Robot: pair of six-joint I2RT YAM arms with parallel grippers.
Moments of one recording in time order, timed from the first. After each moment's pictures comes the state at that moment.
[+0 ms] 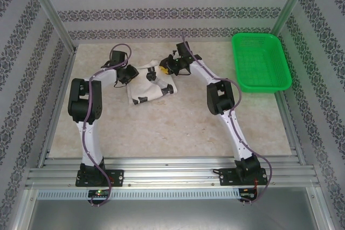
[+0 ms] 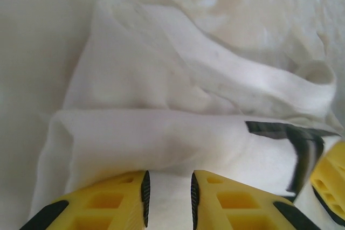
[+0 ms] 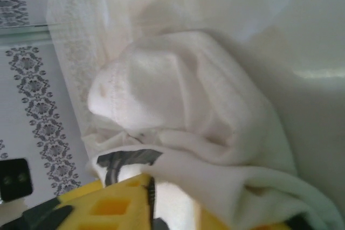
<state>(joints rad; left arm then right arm) -0.06 2.14 1.50 -0.29 0.23 -0.75 0.37 2.79 2.49 -0.48 -0.68 1.04</state>
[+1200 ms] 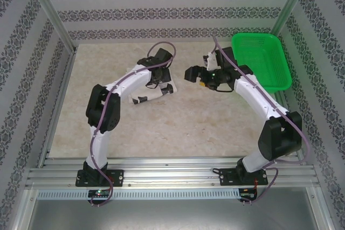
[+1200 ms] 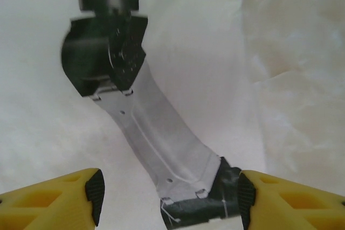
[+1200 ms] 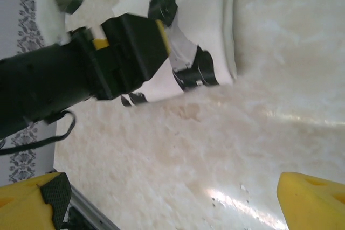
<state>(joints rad) -0.51 2.13 1.80 -0.79 -0.22 -0.72 0.28 1.54 1.30 -0.64 -0.57 0.51</state>
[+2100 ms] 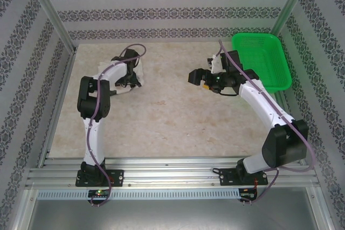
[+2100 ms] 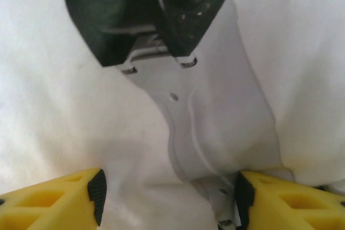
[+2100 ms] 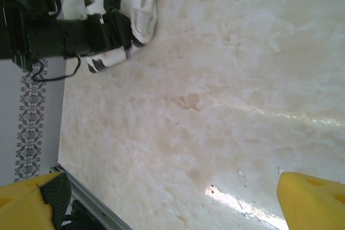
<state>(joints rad) -0.15 2.24 1.77 -0.83 -0.30 -0.39 0.25 1.47 1.25 -0.65 -0.60 0.50</state>
